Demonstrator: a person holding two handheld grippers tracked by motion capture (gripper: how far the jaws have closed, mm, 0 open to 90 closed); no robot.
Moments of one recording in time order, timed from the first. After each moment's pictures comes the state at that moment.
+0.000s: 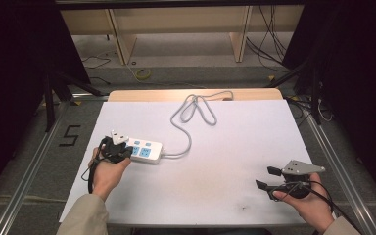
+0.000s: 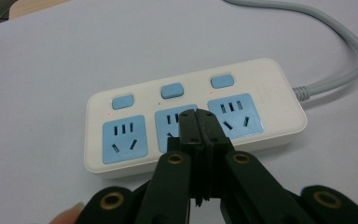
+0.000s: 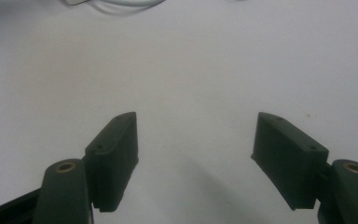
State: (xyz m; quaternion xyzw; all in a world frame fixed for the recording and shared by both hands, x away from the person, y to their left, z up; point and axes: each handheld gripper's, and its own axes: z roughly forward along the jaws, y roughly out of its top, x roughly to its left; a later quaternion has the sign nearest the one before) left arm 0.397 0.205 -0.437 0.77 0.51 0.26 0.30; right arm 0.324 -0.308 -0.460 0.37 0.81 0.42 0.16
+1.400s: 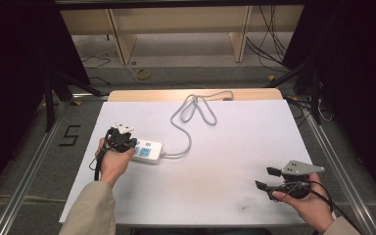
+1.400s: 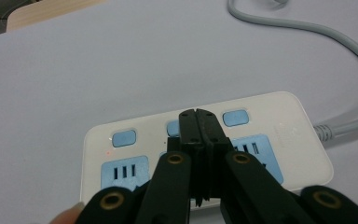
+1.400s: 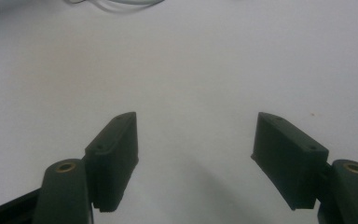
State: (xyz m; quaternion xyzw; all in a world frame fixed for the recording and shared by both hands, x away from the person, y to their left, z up) left arm 0.429 0.199 -0.439 0.76 0.51 0.26 0.30; right arm 0.324 -0.308 -0.461 0.37 0.81 0.42 0.16
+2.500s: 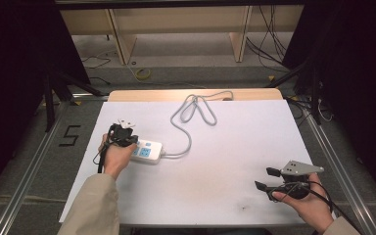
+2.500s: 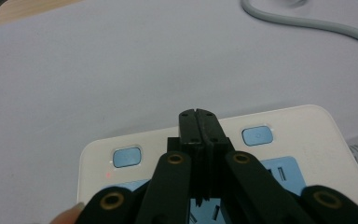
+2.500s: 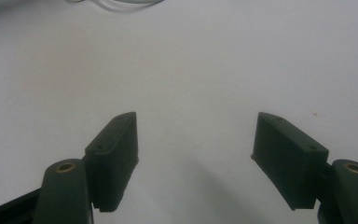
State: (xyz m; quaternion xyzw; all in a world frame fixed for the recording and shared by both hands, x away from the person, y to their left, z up) left arm 0.453 0.199 -0.450 0.76 0.52 0.25 0.29; right arm 0.324 -0.307 -0.461 0.36 0.82 0.42 0.15
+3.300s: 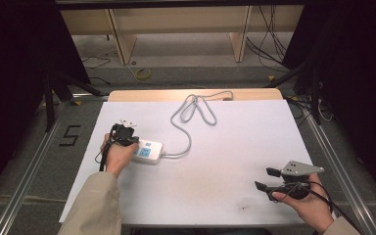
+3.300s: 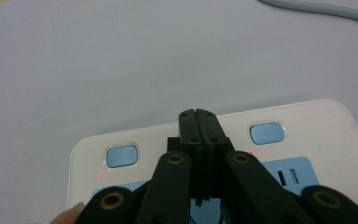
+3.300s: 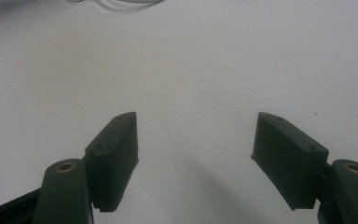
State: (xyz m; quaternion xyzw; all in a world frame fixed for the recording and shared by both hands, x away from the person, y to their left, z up) left arm 0.461 0.198 -0.457 0.76 0.53 0.24 0.28; right arm 0.323 -0.307 -0.461 0.36 0.82 0.42 0.15
